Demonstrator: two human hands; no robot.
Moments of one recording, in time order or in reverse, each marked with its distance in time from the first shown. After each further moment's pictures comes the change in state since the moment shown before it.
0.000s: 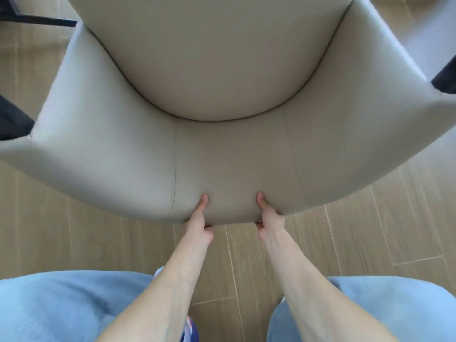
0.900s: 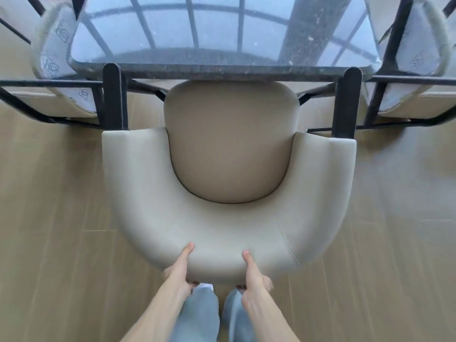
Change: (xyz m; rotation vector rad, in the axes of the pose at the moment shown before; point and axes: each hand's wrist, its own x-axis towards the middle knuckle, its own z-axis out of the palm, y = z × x) left_hand -0.340 0.232 0.134 0.147 0.195 -0.013; right_hand -0.330 -0.263 0.114 -0.305 0.117 0.151
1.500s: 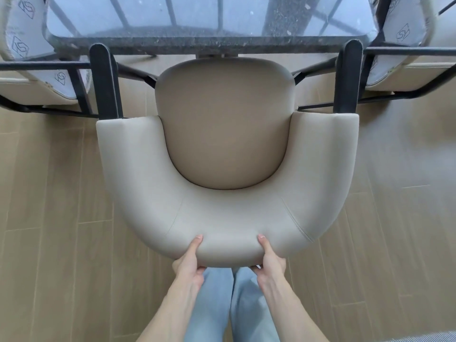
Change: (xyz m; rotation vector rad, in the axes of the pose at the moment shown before) left_hand -0.001 -0.014 -0.028 -0.084 -0.086 0.013; right_hand -0.015 0.017 -0.019 0.249 -0.063 -0.111
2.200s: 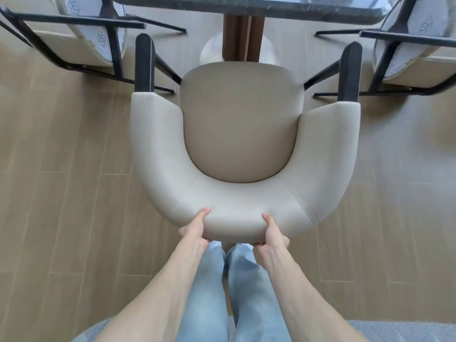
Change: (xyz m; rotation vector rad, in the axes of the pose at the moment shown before) left_hand -0.072 -0.070 -0.092 -0.047 0.041 -0.003; right_hand -0.061 0.038 -0.107 -0.082 0.004 0.030
